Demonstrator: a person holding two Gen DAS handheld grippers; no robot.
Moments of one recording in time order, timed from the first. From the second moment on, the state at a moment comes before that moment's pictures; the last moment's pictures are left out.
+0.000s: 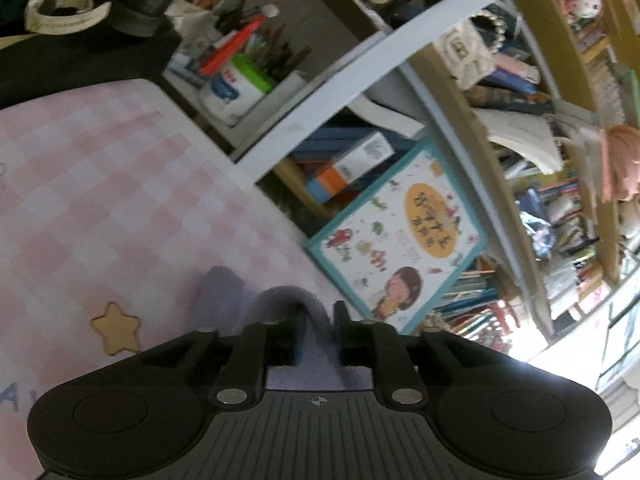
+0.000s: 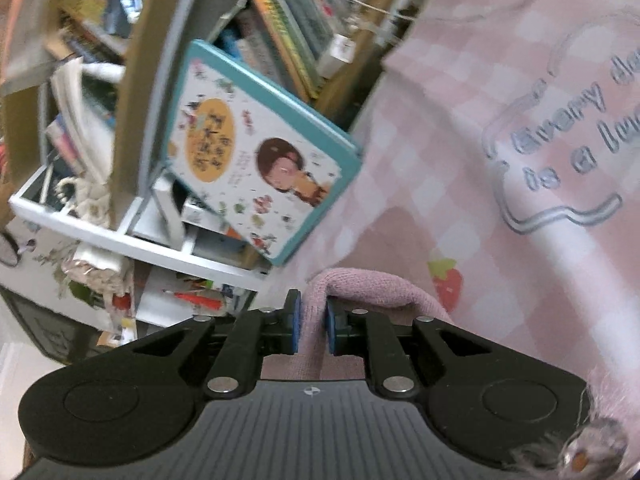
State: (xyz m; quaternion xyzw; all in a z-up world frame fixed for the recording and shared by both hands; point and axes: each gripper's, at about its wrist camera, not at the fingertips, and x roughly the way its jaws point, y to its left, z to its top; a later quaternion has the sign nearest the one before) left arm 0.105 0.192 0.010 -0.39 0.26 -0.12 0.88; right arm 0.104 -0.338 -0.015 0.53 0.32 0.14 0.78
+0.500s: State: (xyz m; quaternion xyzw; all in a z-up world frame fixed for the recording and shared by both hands) left arm 0.070 0.165 0.009 -0.18 0.32 -0.09 0.93; right arm 0.063 -0.319 0.007 0.26 0.34 0.11 0.90
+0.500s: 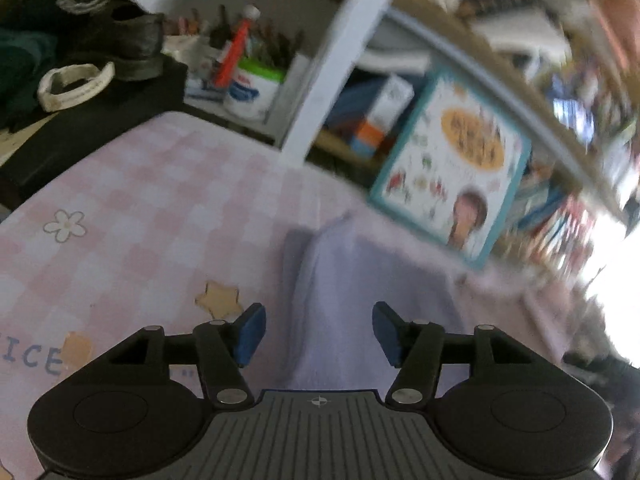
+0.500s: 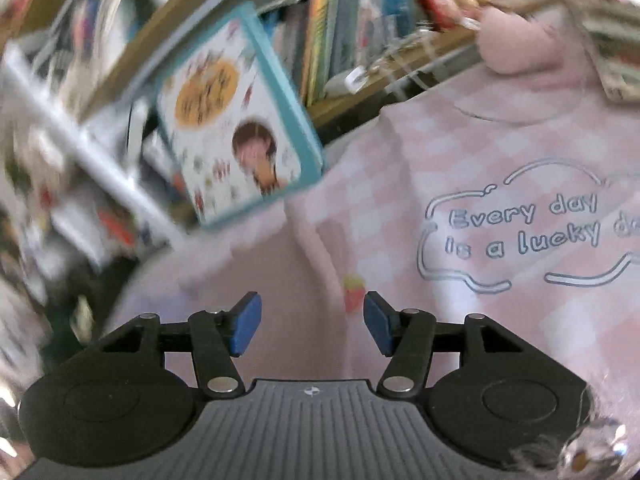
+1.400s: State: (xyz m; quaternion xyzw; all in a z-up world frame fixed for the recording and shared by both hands) left arm 0.029 0.142 0.033 -0.05 0.31 -0.09 0.95; right arm 0.014 -0.297 0.025 0.11 0.34 0.13 0.93
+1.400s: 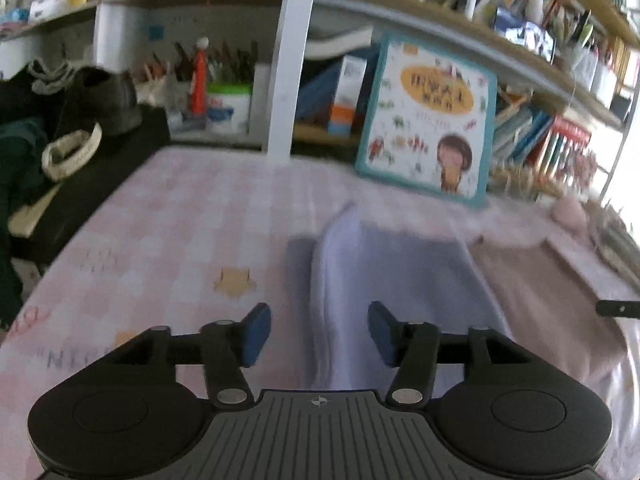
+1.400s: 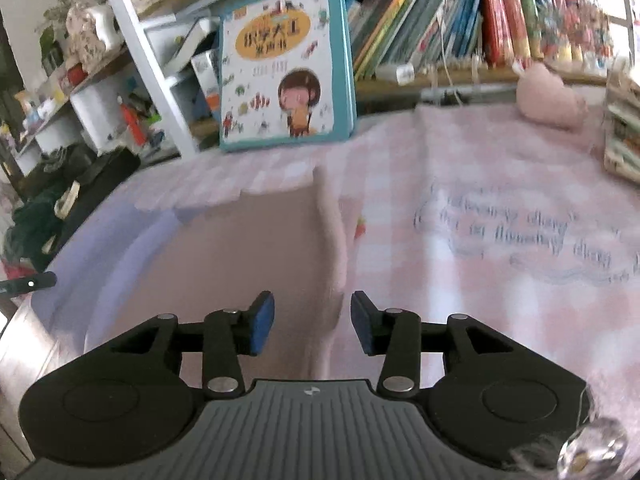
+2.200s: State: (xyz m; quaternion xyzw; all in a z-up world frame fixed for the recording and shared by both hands) left arm 0.078 0.149 -0.006 -0.08 0.33 -0.08 0.94; right arm 0.062 -0.289 0.006 0.09 0.33 0.10 0.93
